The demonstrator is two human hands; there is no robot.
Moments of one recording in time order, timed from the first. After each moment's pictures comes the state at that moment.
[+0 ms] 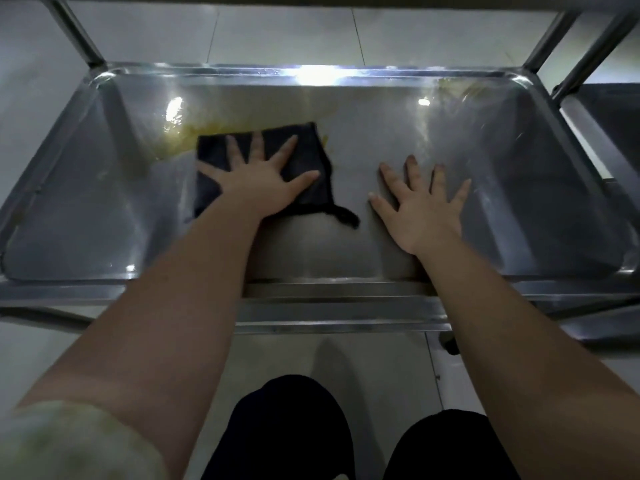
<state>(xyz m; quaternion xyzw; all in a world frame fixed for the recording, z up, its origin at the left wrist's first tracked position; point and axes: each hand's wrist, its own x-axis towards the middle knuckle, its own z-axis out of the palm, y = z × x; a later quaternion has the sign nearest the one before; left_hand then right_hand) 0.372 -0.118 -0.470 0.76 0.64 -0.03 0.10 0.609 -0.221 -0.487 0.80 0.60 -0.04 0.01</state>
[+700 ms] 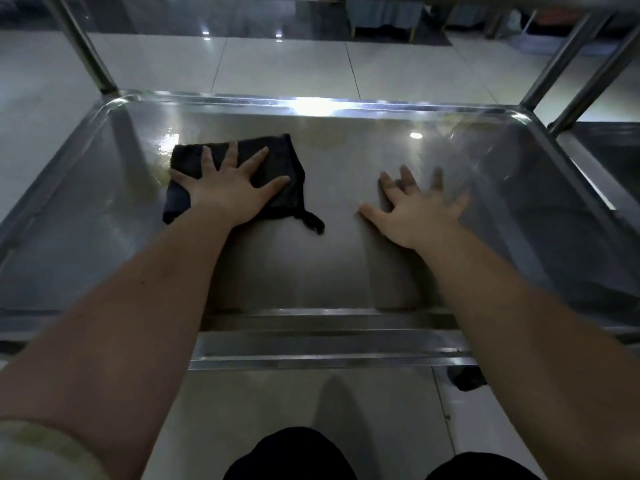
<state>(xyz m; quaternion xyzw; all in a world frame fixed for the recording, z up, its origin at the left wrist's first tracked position) 0.323 -0.076 -0.475 0.75 0.65 0.00 0.07 0.601 -0.174 -0.468 0.80 0.60 -0.05 0.07</state>
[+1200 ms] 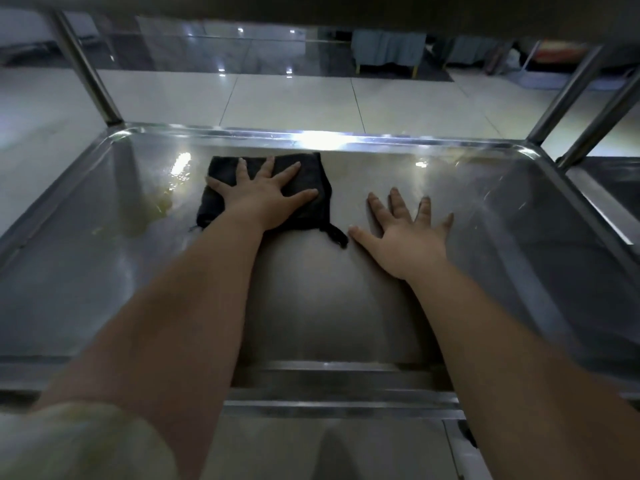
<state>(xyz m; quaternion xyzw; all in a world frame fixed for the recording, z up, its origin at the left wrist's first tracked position) 0.377 -0.034 -0.467 0.77 0.63 0.00 0.09 0.601 -0.140 -0.489 0.79 0.61 -0.05 0.01</state>
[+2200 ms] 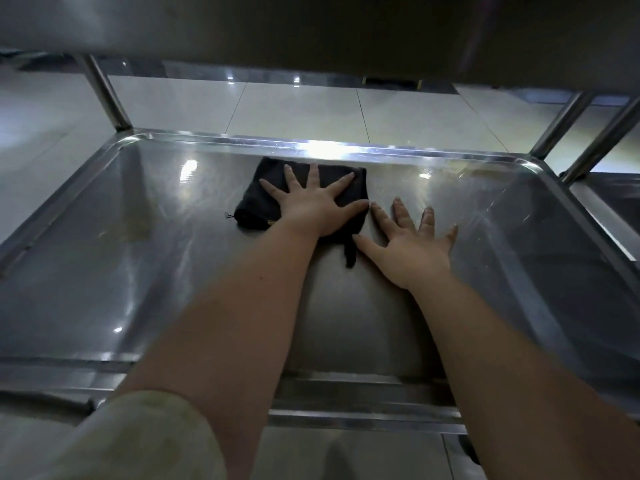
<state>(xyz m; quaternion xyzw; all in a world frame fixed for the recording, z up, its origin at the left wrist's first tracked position) 0.452 -0.044 -0.466 0.80 0.60 -0.01 0.07 0.605 -0.136 -0.490 0.79 0.61 -0.06 0.00</state>
